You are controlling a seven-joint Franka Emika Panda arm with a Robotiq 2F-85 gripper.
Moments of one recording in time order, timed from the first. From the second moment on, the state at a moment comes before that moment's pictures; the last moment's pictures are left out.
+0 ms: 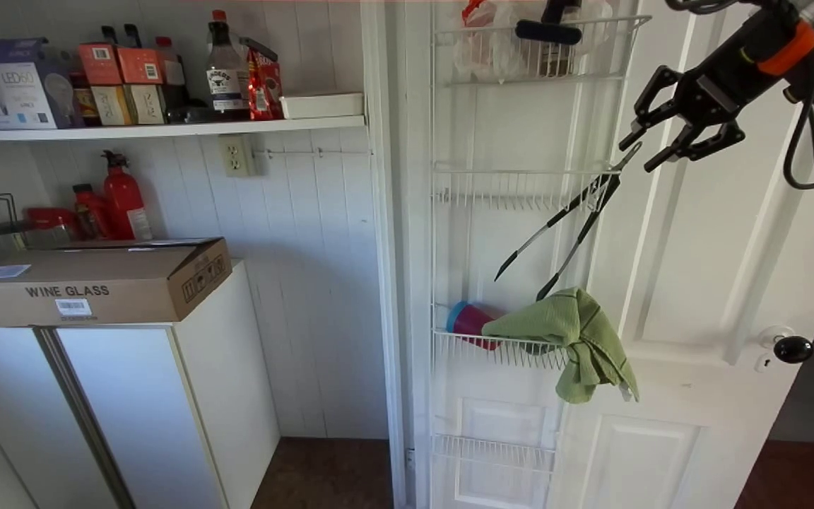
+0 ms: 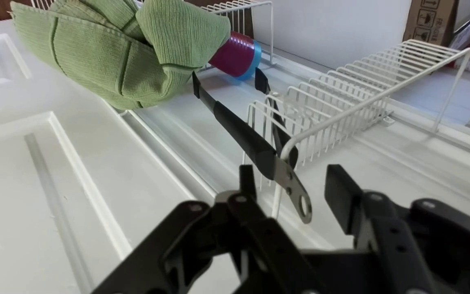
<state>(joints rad) 0.23 -0.21 0.03 -2.37 0.82 2.65 -0.02</state>
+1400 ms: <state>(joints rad) 0.20 -0.21 0.07 -2.35 0.72 2.64 0.00</state>
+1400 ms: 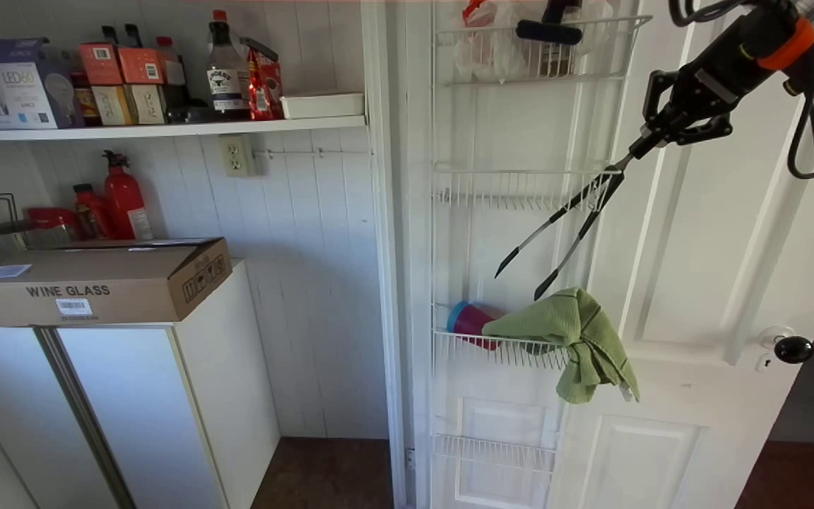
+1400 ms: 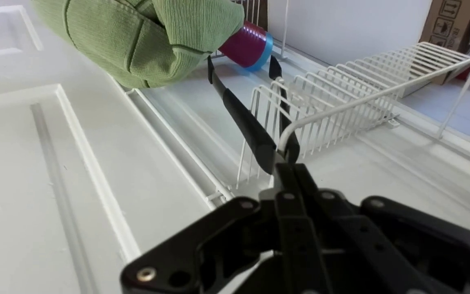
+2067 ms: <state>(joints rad) 0.15 -0.30 0.07 -2.30 0.55 2.55 0.05</state>
